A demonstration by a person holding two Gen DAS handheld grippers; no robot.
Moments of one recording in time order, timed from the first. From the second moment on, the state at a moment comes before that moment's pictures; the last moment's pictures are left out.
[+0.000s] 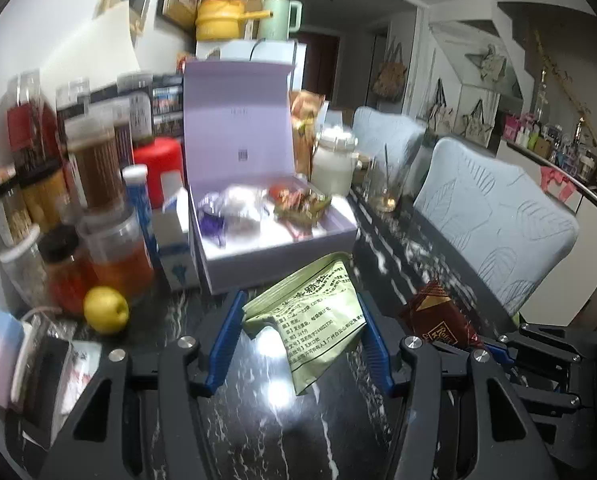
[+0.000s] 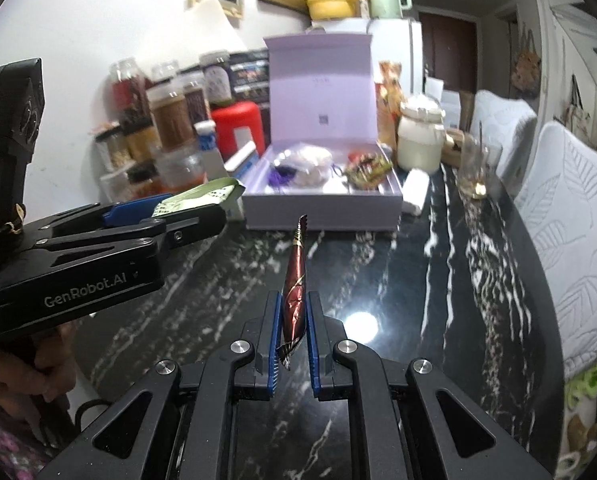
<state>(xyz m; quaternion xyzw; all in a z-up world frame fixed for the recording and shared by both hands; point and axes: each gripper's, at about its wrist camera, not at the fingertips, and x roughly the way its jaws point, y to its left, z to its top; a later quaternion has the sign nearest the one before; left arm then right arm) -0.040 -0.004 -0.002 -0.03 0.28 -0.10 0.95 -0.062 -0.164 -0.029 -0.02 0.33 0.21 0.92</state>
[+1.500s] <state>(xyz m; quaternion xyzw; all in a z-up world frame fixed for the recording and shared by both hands) 0.149 -0.009 0.096 -0.04 0.19 -0.10 0.98 0.115 -0.174 0.081 -0.05 0.20 0.25 0.95</state>
